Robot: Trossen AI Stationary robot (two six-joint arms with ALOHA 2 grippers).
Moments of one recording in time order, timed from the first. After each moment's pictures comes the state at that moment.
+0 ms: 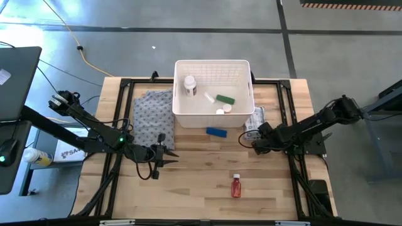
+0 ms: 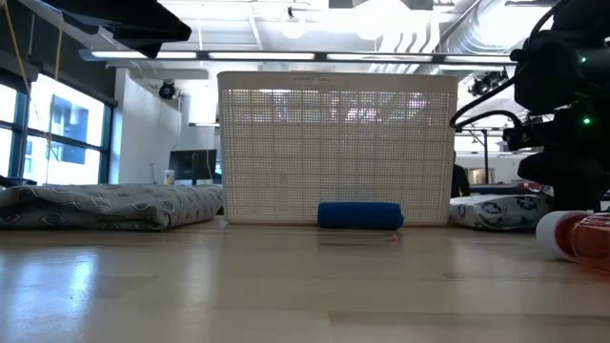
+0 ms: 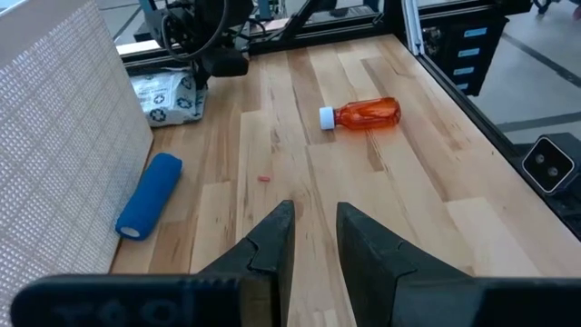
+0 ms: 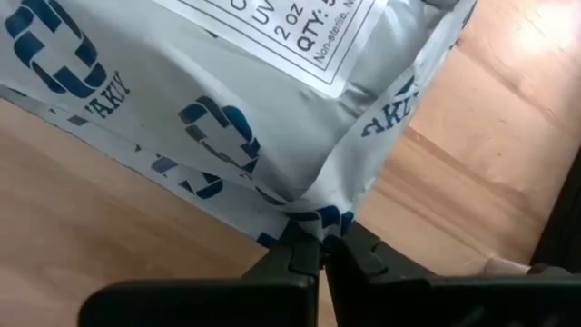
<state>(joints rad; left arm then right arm) -0.56 1.11 0.57 0.13 -0.47 -0.08 0.26 1.27 0.47 -0.86 0.40 1.30</state>
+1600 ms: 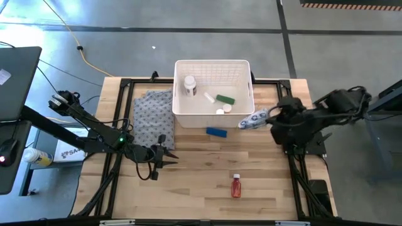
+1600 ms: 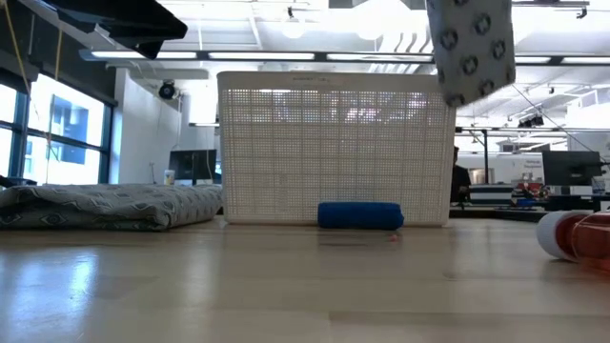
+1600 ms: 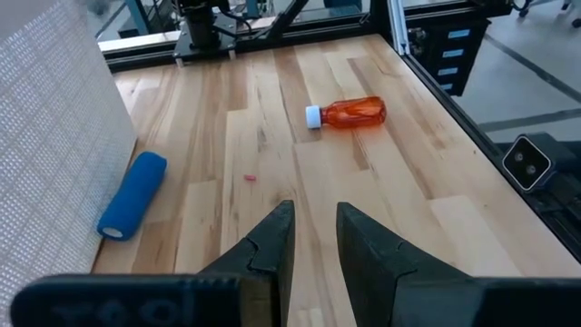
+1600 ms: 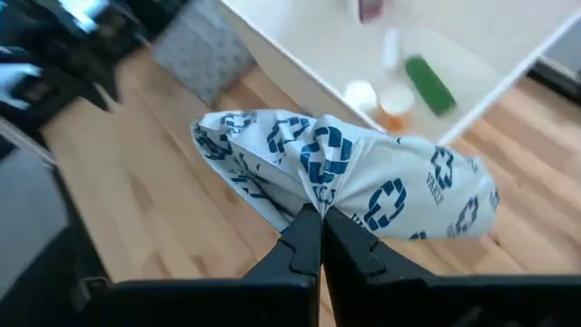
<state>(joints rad) -0.56 1.11 0.57 0.13 -0.43 -0.10 0.46 1.19 1.71 -1.56 0.54 1.11</state>
